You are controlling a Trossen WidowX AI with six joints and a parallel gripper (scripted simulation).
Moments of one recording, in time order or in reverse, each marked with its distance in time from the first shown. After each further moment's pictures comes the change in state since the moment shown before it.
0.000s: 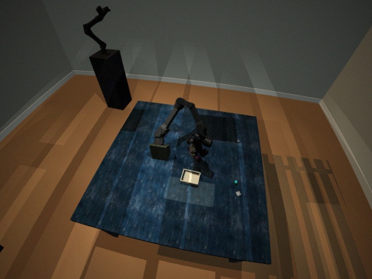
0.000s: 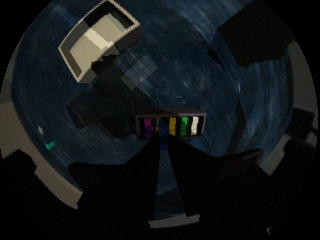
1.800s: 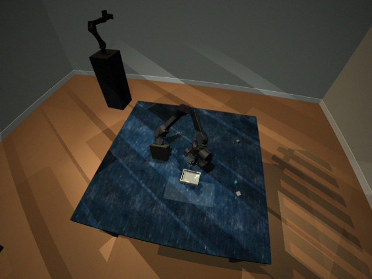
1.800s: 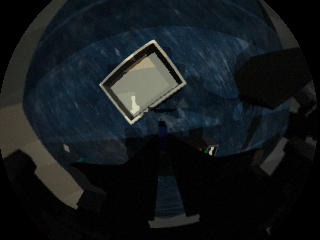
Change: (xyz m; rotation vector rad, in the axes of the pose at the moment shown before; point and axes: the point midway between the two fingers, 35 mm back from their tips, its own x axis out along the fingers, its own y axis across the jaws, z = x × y) arm -0.035 0.076 0.087 0.002 -0.013 0.016
